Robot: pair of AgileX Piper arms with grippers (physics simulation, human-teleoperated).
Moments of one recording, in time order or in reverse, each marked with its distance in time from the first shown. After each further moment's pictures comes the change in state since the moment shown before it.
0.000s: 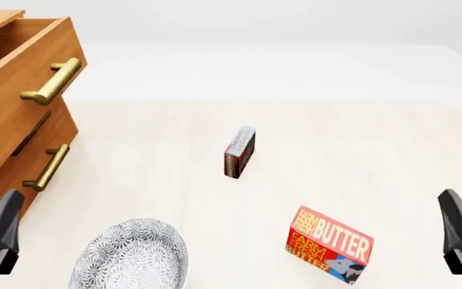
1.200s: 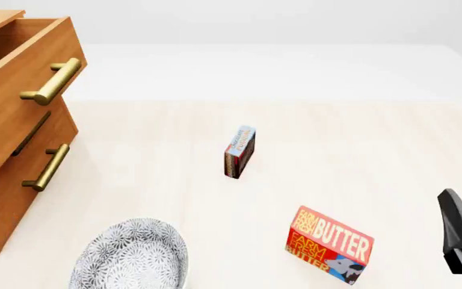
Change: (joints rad) left arm -0.075 0.211 -0.475 0.202 0.111; right arm 0.000 0.003 -0.002 -0.001 -0.002
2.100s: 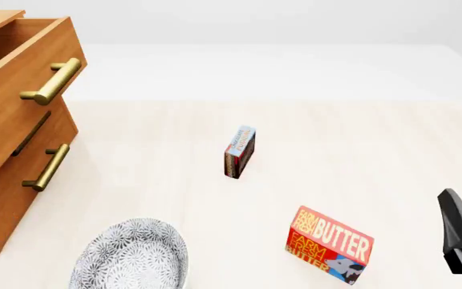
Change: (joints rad) left arm 0.070 0.345 -0.413 0.276 -0.043; right arm 0.000 0.000 0.000 0.000 0.000
